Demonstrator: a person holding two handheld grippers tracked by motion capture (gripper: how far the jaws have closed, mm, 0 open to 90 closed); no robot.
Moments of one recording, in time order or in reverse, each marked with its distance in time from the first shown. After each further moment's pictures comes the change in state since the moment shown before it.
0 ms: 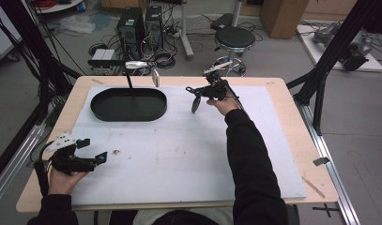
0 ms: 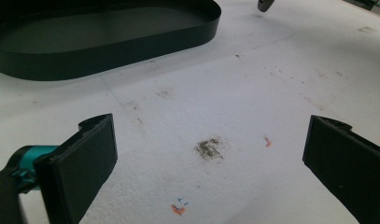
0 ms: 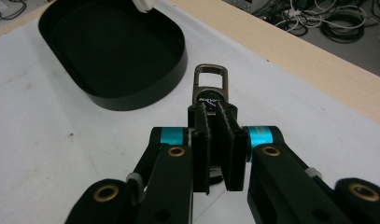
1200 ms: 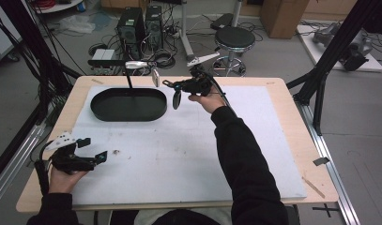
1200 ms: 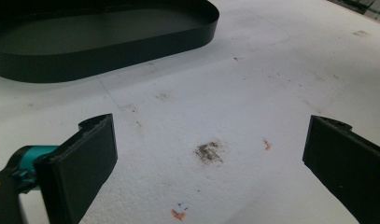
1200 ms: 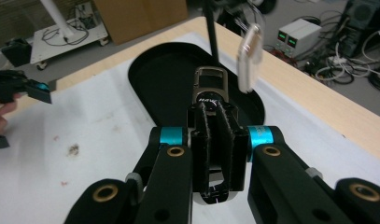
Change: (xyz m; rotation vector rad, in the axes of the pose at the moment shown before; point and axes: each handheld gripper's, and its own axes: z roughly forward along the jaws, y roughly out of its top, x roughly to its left) left arm 0.003 0.000 0.002 -0.013 -0.018 -0.010; right arm 0.066 0.046 -0.009 -0.125 0.152 -0.077
